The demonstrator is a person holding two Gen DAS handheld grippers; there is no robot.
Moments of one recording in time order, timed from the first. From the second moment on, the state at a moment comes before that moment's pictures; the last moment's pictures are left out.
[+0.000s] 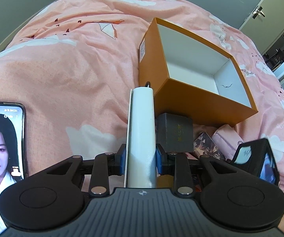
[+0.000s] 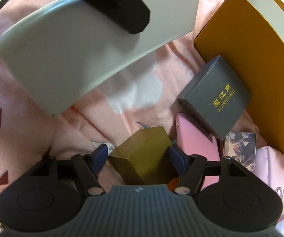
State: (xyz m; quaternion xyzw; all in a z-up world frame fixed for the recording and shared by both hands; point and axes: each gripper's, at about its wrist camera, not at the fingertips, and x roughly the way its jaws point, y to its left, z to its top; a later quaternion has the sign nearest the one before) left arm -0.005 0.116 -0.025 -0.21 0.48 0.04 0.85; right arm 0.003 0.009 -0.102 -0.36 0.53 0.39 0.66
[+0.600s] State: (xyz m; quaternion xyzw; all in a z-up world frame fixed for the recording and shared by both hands) left arm -0.002 0.100 -0.042 -0.19 0.51 0.02 0.84; right arm 0.038 -0.028 -0.081 -0.23 0.62 0.38 0.64
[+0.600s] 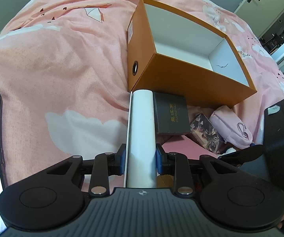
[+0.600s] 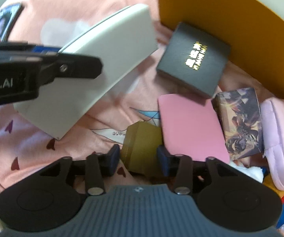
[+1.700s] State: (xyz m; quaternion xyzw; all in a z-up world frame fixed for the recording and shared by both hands) left arm 0.001 0.103 0.007 -0.24 0.44 -0.03 0.86; right arm 0.080 -0.071 -0.017 -0.11 0.61 0.39 0.68
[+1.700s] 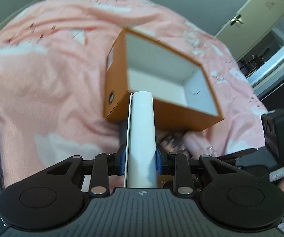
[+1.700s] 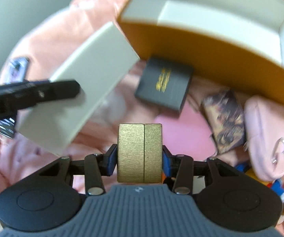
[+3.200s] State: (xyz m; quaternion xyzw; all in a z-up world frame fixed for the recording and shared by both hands) left arm 0.207 0.005 -0.068 0.11 0.56 0.02 0.82; right arm 0.273 -0.143 -0.047 0.05 0.58 0.32 0.75
